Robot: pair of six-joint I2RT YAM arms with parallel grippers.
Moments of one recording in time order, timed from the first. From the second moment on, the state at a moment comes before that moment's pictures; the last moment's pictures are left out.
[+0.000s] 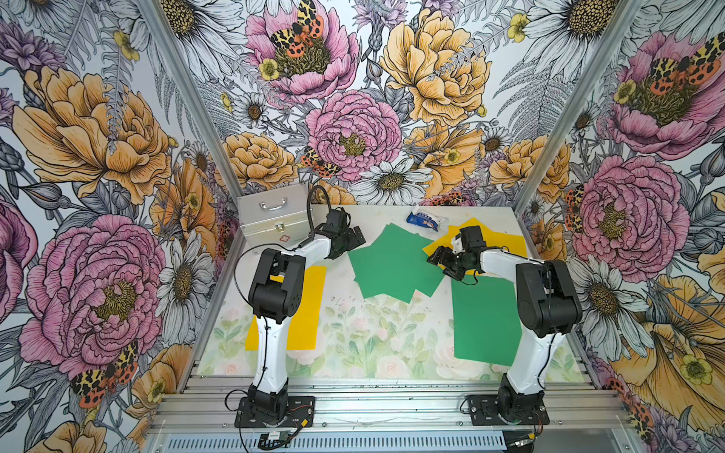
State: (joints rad) left arm -0.31 2.18 1.58 -0.31 0.12 -0.70; right arm 0.11 1.92 1.18 -0.28 -0.44 0.63
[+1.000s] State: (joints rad) left arm -0.30 2.16 1.43 -0.16 0.43 -0.71; right arm 0.18 2.01 1.25 -0.20 -0.50 0.69
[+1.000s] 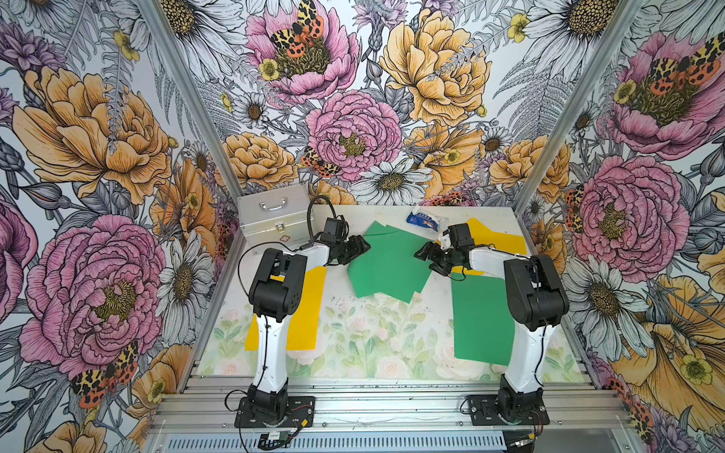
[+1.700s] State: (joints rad) left arm -0.29 2.02 1.41 -0.24 0.46 -0.72; right arm 0.18 1.94 1.19 -0.25 -0.50 0.71
